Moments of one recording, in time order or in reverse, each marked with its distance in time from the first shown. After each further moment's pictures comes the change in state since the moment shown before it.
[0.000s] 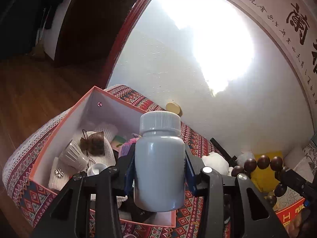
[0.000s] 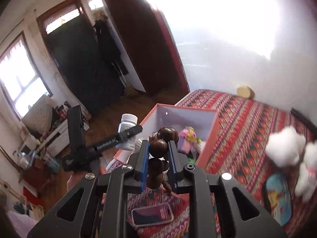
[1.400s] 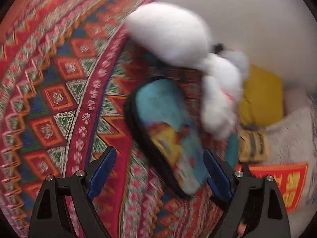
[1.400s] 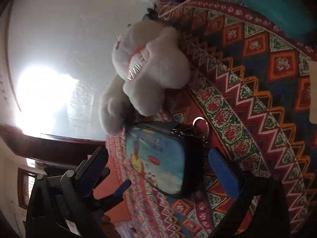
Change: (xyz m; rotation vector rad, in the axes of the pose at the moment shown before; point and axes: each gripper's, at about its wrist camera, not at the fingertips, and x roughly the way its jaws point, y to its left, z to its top) left arm 0.285 -0.215 -0.240 -0.026 0.781 -0.127; right arm -0.090 -0.395 -0.316 1.215 -0.265 -0.154
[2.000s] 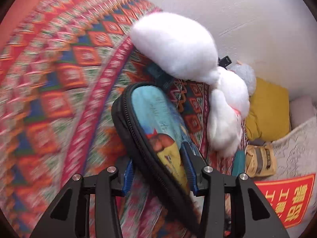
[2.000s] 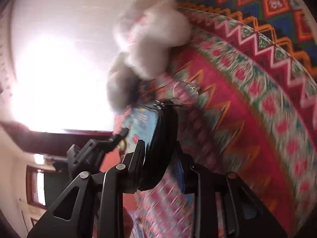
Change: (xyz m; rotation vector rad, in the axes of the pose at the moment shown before) left arm -0.026 -0.027 -0.046 0.030 -0.162 0.012; right arm 0.001 0.009 -0.058 0.014 0.022 0.119
